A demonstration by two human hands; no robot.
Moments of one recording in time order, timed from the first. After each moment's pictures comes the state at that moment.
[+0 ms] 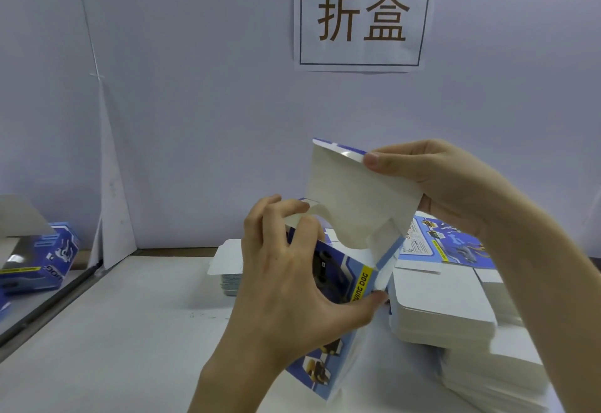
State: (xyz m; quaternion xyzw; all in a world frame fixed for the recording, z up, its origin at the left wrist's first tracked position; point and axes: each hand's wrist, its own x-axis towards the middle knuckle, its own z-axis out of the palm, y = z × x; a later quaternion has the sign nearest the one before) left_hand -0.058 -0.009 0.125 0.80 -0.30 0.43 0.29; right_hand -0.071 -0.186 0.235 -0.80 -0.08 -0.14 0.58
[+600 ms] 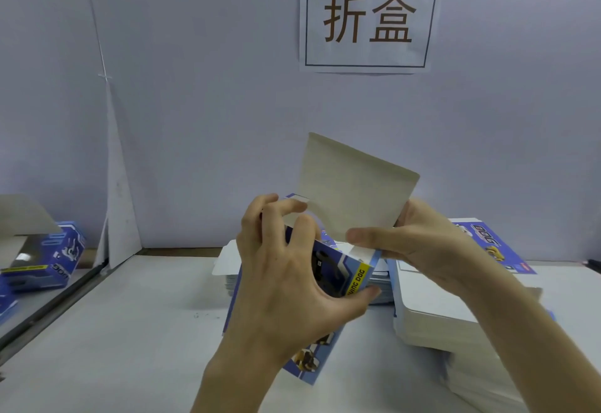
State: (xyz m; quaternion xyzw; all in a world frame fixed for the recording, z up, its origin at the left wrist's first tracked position) left_hand -0.053 -0.005 0.126 0.80 -0.27 0.46 0.27; right_hand -0.066 -0.181 0.178 -0.79 -0.14 -0.09 0.60
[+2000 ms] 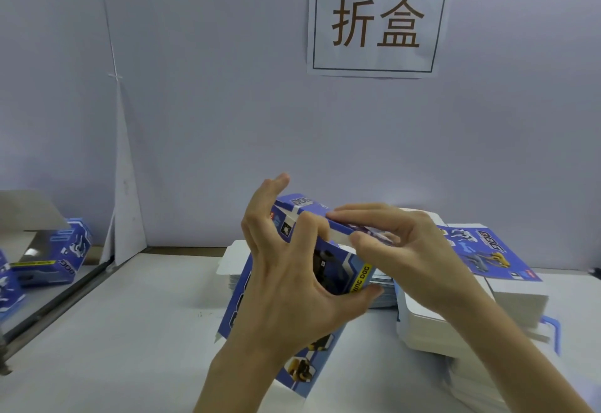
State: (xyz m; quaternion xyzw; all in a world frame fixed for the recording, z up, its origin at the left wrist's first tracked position) left_hand -0.054 -0.003 0.126 0.74 -0.32 0.45 0.38; right_hand -0.080 -0.157 0.166 -0.81 -0.20 -0.22 0.51
